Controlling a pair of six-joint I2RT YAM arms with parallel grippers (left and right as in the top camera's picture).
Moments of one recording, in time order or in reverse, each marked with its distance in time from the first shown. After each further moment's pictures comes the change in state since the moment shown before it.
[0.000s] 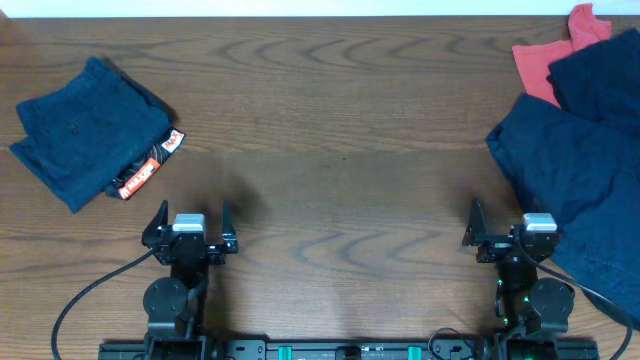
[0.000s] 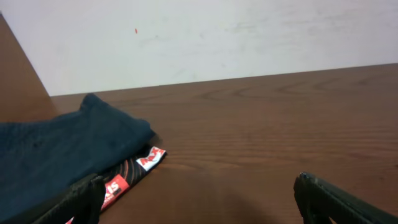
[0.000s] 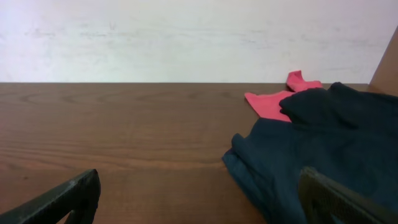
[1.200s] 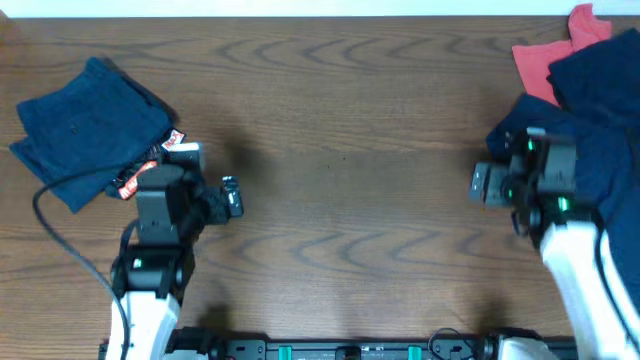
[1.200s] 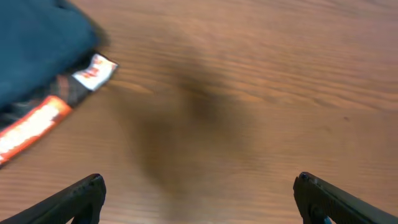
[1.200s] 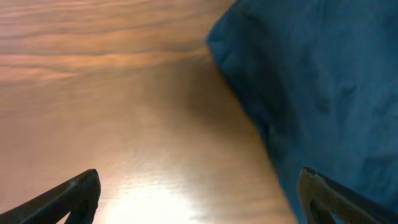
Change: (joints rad) left arm 0.000 0.921 0.649 -0.372 0.127 -0.228; right arm -0.019 1.295 0.813 -0.439 0.079 0.011
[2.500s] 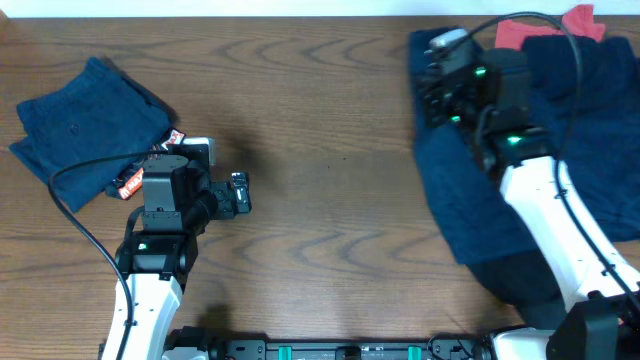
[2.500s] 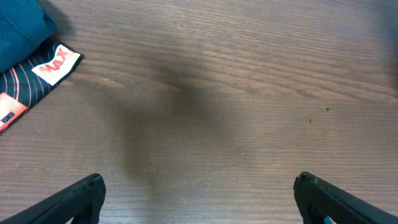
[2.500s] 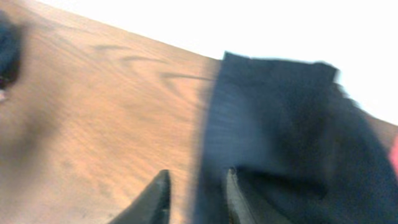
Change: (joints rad) left arm 0.003 0.067 0.002 0.035 0.079 -0.004; right arm 0.285 0.212 0.328 0.355 -0.301 -0.138
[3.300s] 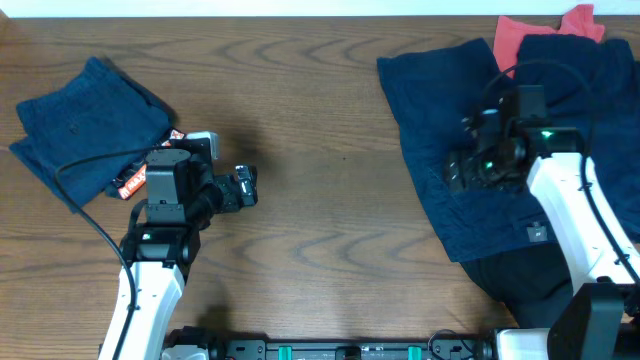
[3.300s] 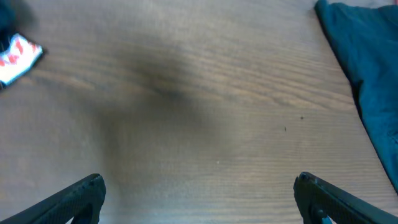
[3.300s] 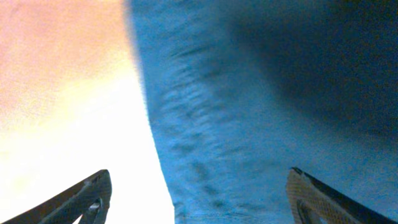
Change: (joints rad) left arm 0.000 0.066 0.000 0.063 0.082 -0.093; right arm -0.175 0.023 -0.010 -0.768 0.097 0.018
